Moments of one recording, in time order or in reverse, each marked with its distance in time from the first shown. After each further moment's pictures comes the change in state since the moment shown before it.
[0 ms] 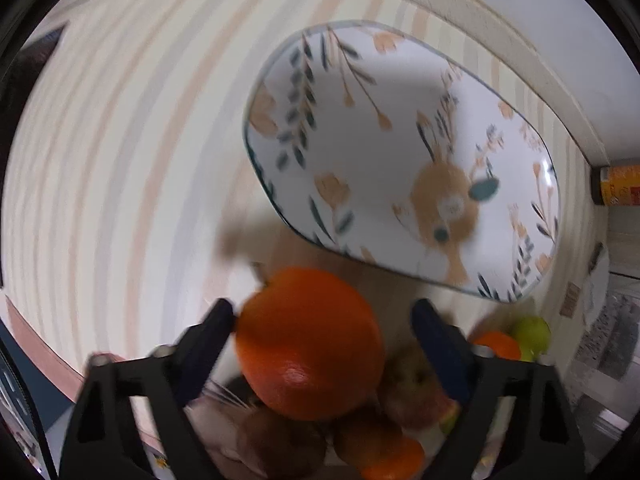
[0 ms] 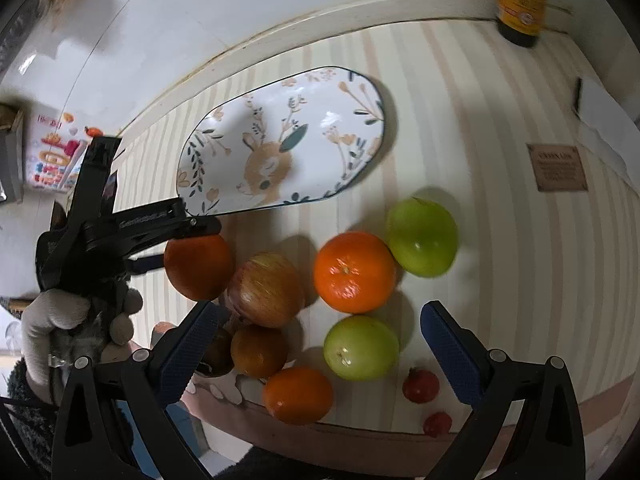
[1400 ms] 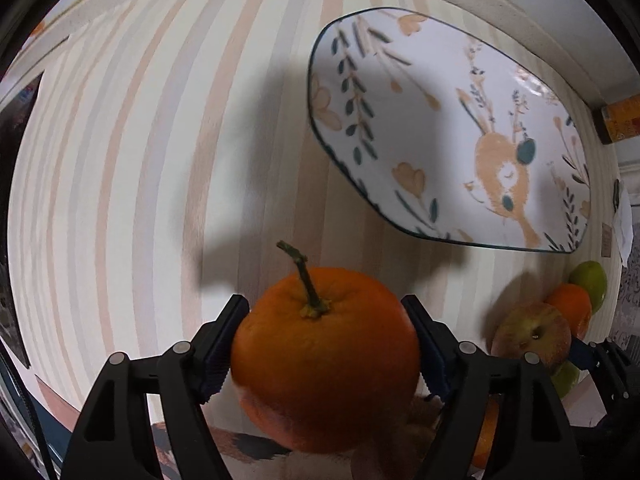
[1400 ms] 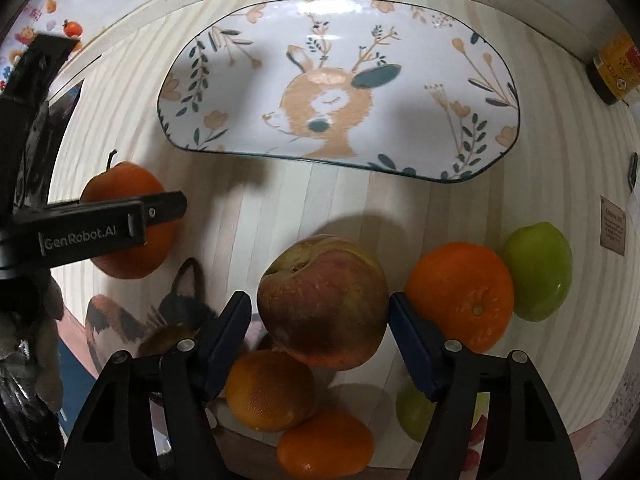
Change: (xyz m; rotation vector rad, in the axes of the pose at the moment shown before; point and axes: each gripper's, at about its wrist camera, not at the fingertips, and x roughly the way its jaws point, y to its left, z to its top) left arm 0.002 0.084 -0.002 0.213 -0.021 0.009; right arm 0.097 0.076 0.002 -0.207 0.123 -0.205
